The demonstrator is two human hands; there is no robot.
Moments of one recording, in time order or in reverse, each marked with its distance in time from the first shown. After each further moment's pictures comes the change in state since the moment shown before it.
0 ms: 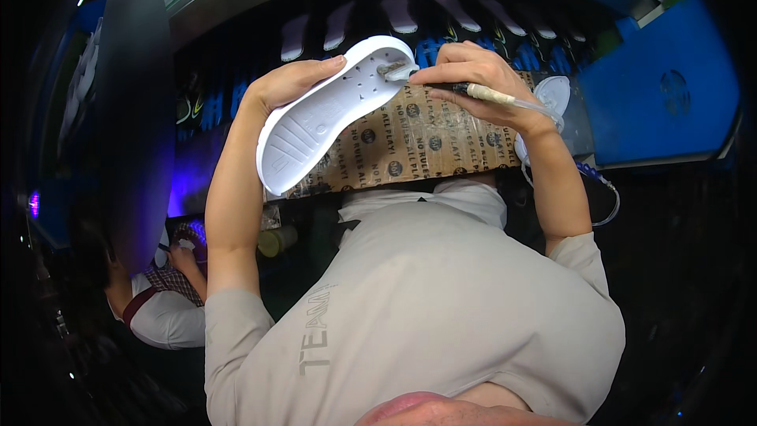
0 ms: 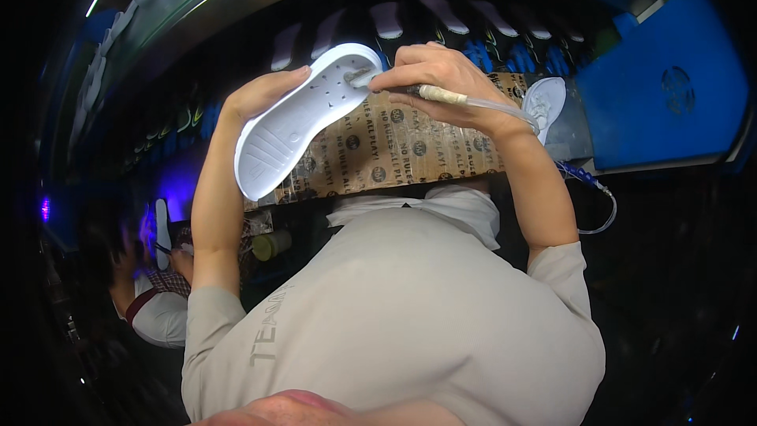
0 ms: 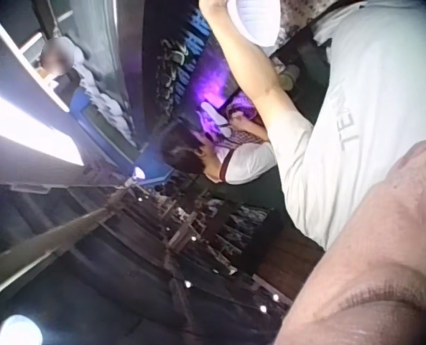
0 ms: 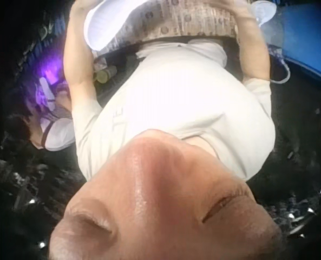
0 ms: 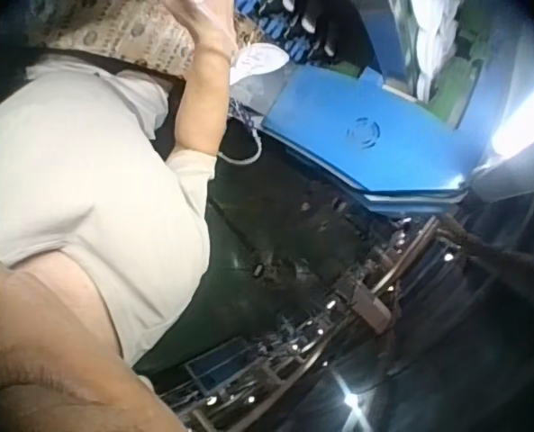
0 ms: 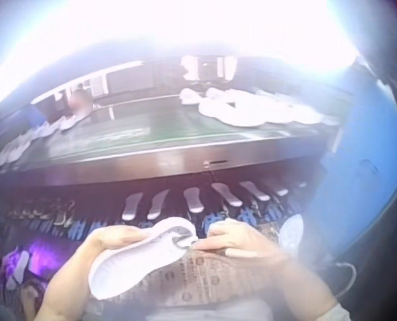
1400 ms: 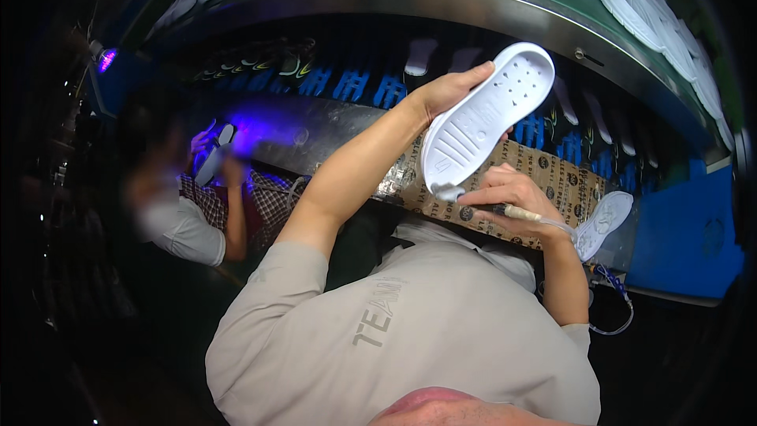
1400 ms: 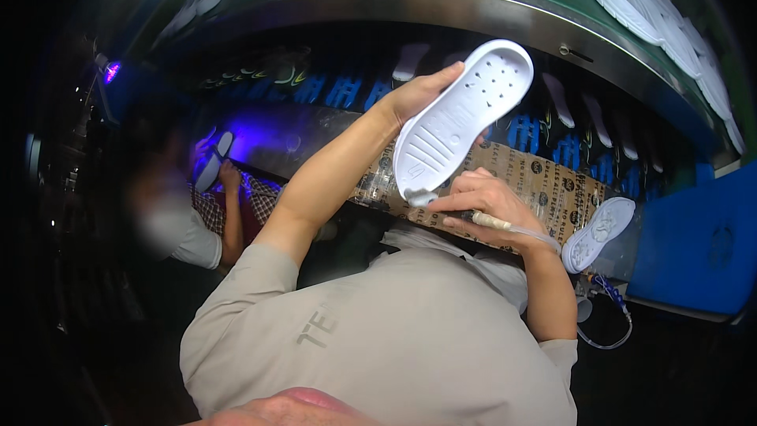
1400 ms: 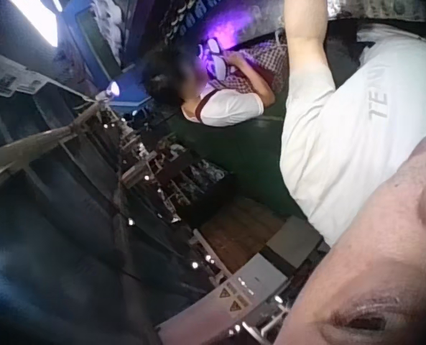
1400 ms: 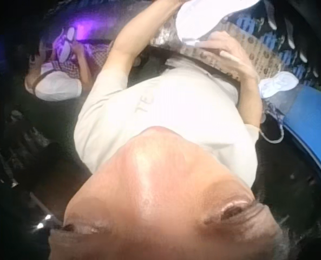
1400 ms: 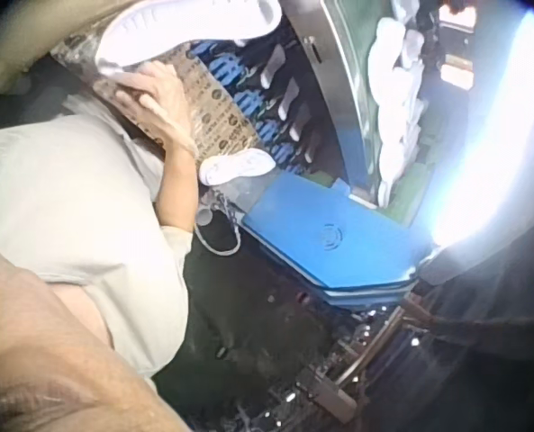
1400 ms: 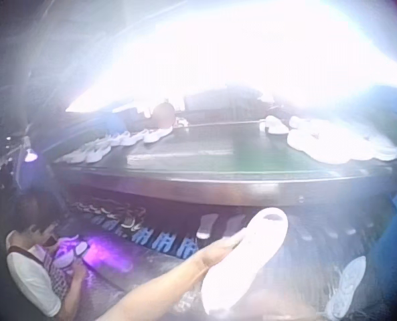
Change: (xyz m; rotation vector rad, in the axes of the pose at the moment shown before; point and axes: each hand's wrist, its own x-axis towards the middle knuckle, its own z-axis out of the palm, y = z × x) left_hand 0.026 -0.014 0.015 -0.726 -0.293 0.420; right_hand 0.011 -0.064 0.062 0.460 -0.321 -0.126
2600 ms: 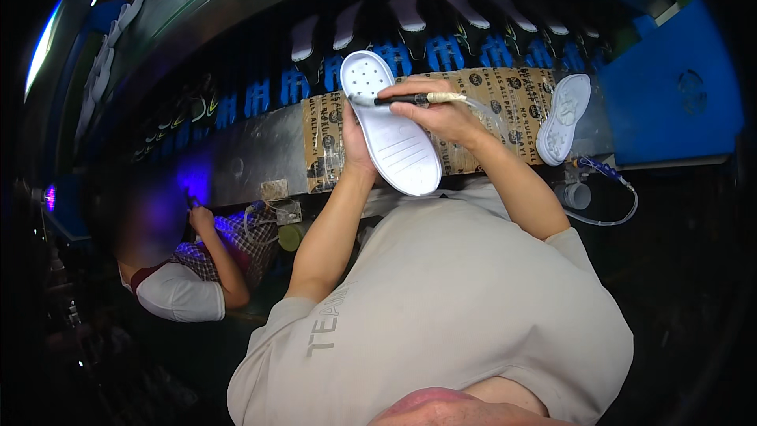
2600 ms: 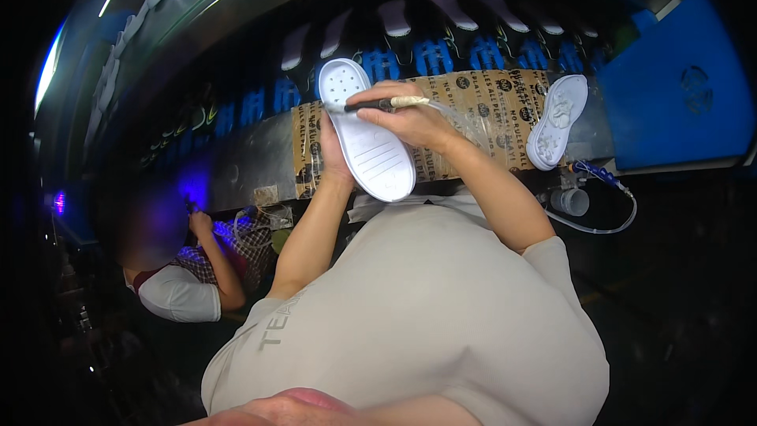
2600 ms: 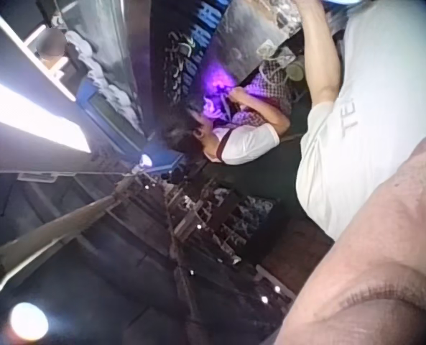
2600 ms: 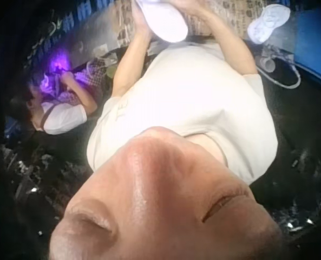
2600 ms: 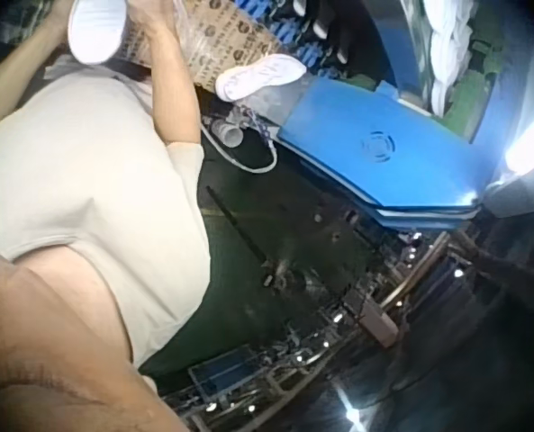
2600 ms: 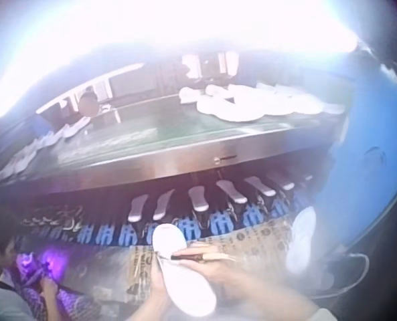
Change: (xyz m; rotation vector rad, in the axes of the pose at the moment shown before) left_hand -0.034 -0.152 0.035 -0.612 0.351 0.237; right_hand -0.010 0.067 0.035 0.288 0.590 0.277
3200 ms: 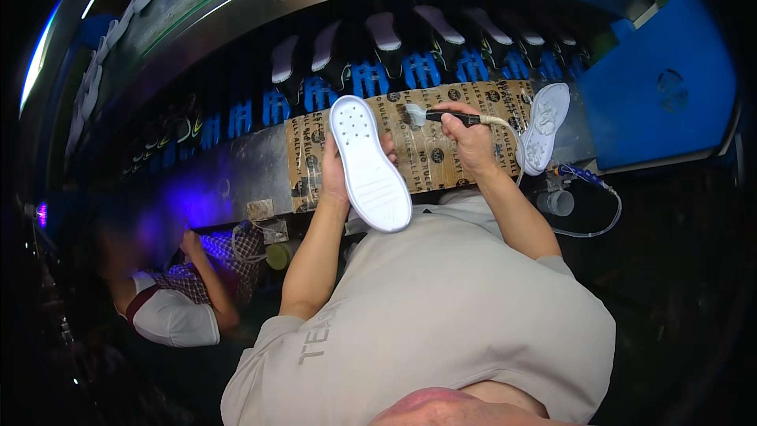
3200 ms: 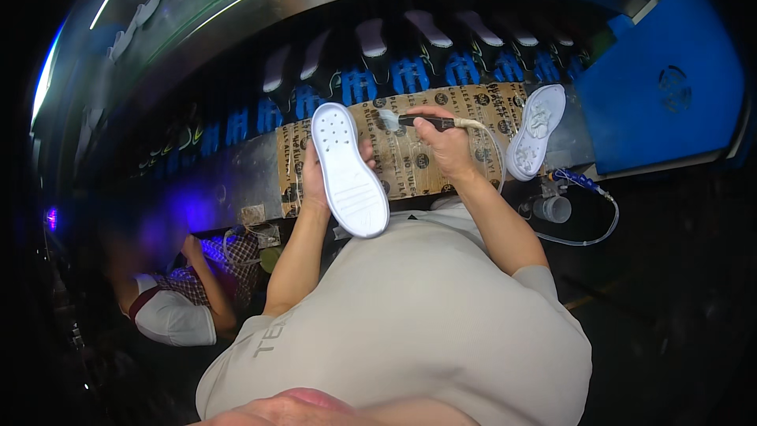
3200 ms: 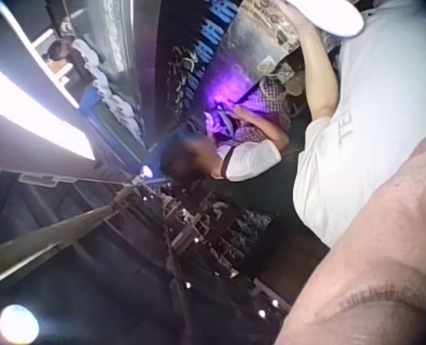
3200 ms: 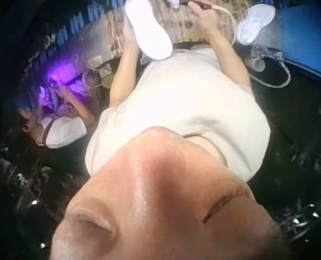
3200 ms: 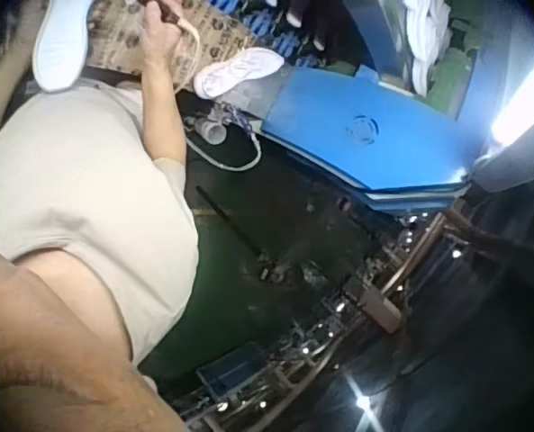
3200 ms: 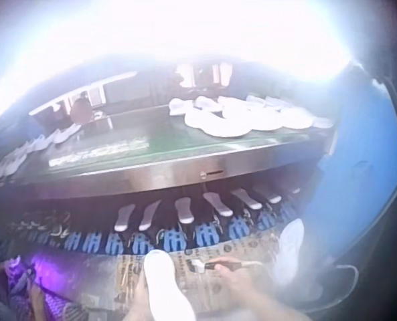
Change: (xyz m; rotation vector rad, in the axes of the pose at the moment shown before) left_hand -0.019 -0.002 0.000 0.078 0.125 -0.077; right_hand -0.074 0.047 -0.044 0.511 0.443 0.299
